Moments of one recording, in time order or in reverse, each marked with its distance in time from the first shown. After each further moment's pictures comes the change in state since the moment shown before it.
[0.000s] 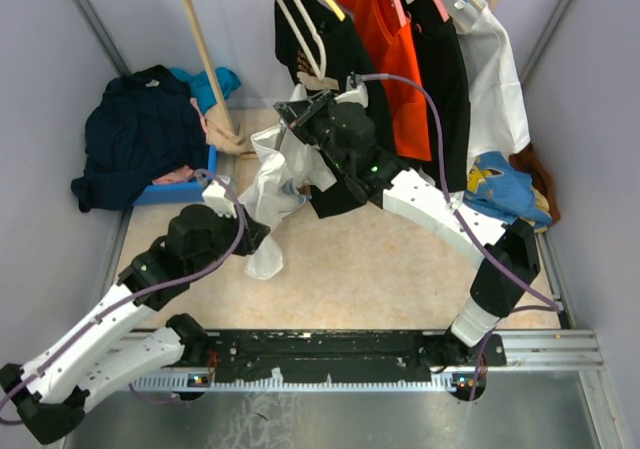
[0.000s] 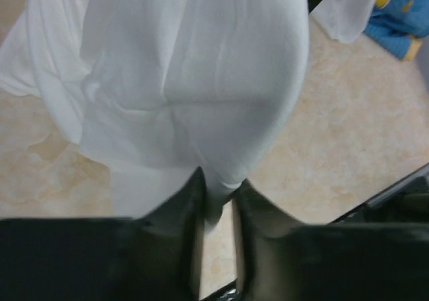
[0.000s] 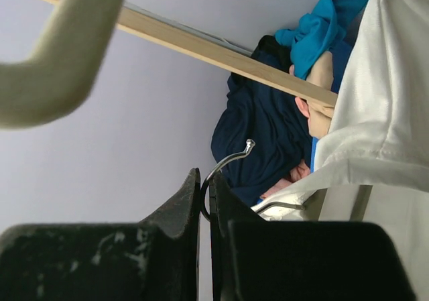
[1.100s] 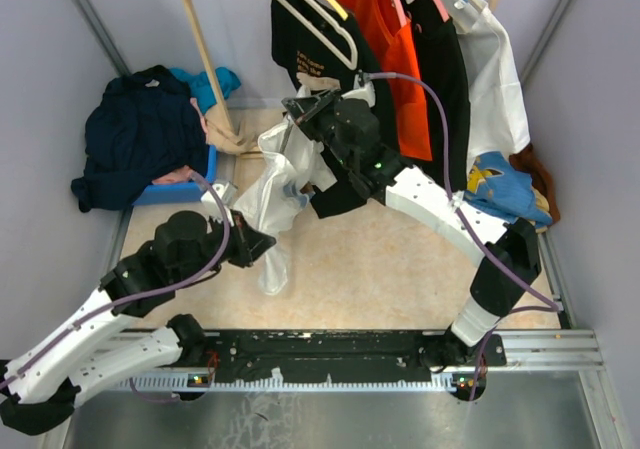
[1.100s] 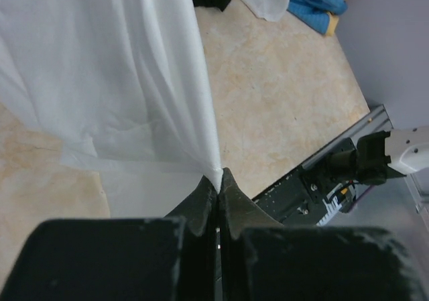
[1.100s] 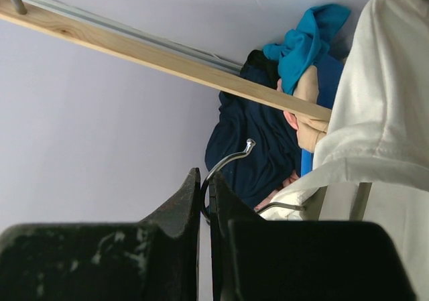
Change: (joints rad) left arm -0.160 -0.033 0.107 -0.110 0.014 -0.113; right arm -0.036 0.000 -0.001 -0.014 0.015 0.015
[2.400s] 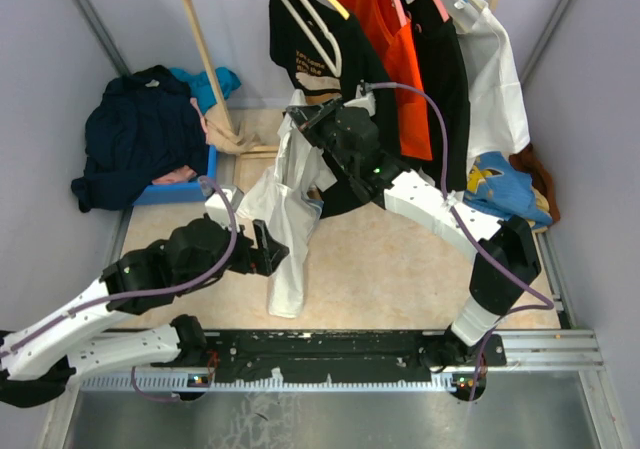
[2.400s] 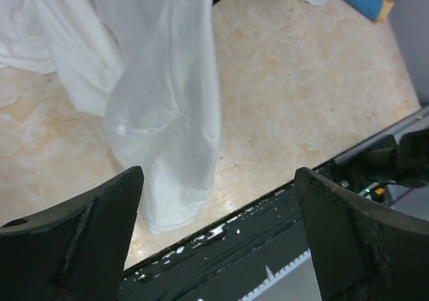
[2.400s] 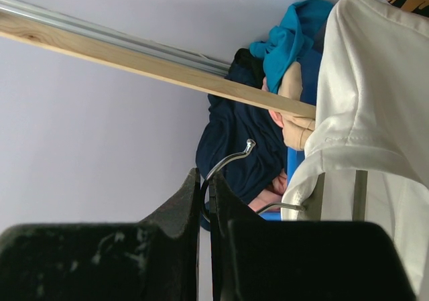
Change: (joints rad) left arm -0.212 0.069 0.108 -0.176 -0.251 -0.059; right arm -0.021 0.006 -0.091 0.074 -0.011 0.038
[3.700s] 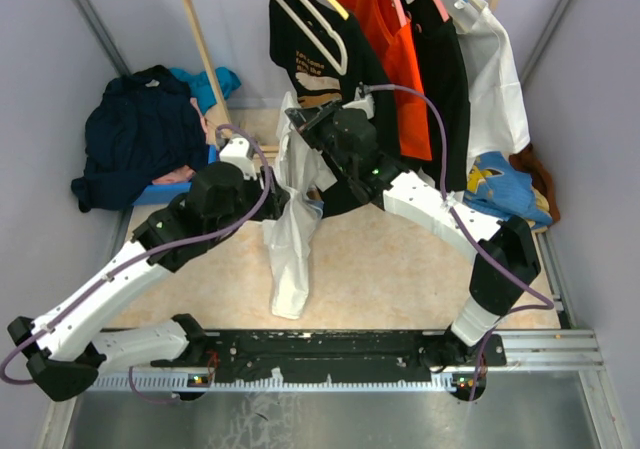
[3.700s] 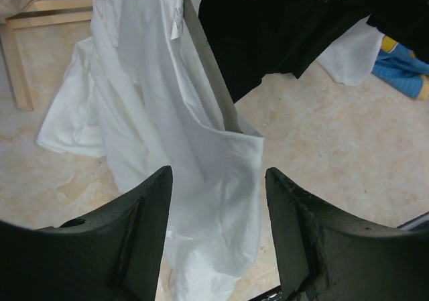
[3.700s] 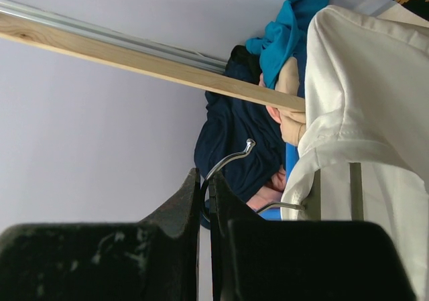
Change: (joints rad) left arm 0.264 0.306 0.169 0.175 0.019 0.200; right arm 0.015 0.000 0.001 -0.019 0.016 0.016
